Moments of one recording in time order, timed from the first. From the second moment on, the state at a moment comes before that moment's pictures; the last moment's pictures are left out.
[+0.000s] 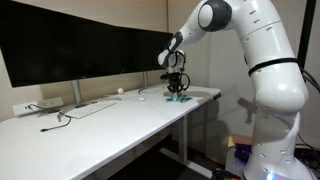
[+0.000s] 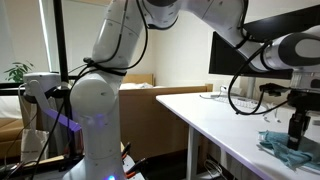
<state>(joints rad) -0.26 0.38 -0.37 -1.80 0.04 2.01 0.91</state>
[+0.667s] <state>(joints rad) -0.26 0.39 -0.35 -1.77 0.04 2.01 0.91</state>
